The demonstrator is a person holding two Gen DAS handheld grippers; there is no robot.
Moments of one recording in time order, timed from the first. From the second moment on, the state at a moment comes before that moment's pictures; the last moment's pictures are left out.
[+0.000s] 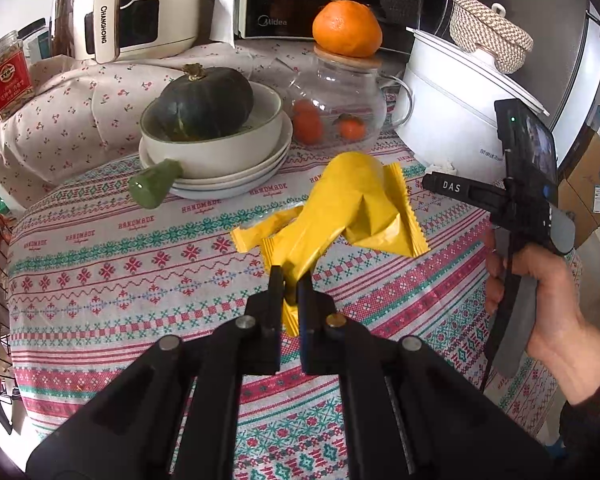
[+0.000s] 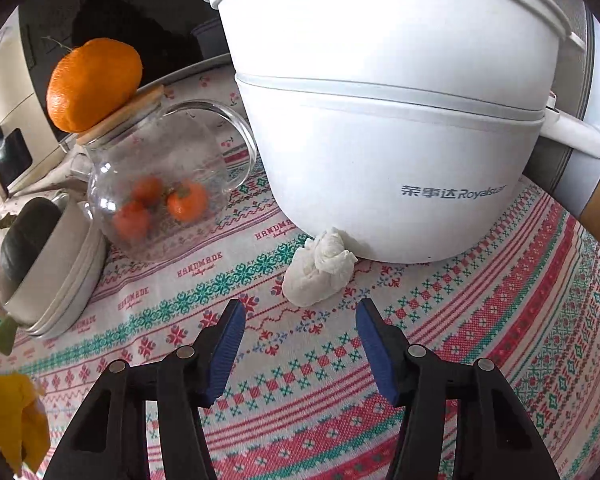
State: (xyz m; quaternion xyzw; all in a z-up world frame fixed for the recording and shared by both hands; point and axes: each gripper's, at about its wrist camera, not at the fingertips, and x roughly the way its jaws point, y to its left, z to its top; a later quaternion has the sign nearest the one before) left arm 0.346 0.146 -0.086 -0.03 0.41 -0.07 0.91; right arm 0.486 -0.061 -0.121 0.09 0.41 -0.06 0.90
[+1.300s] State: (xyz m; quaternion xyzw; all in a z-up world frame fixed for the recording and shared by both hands) left arm 0.196 0.048 0.012 -0.03 0.40 -0.10 0.91; right arm 0.269 -0.143 0.017 0.03 0.39 0.02 0.92
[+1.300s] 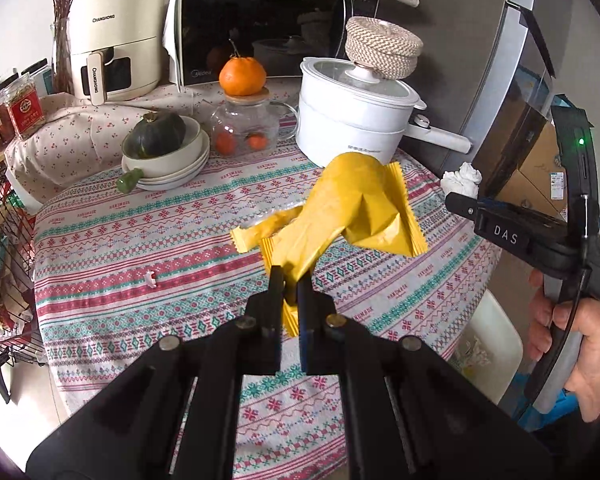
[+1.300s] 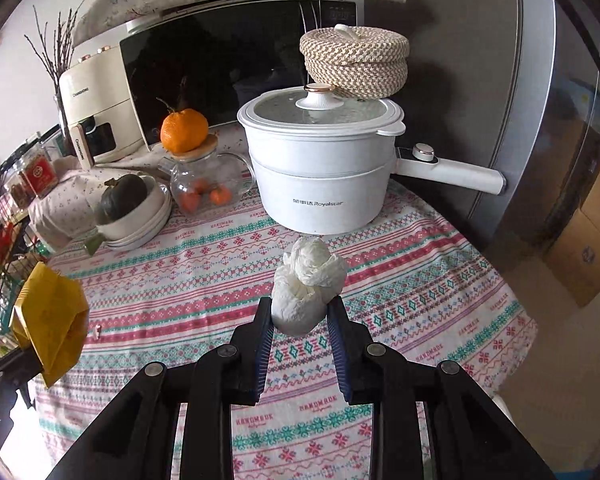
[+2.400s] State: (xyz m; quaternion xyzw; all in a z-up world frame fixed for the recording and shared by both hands) left arm 0.116 -0.150 -0.071 0.06 0.47 -0.30 0.83; right arm 0.108 -0.317 -0.056 0.12 0.48 -0.01 0.87
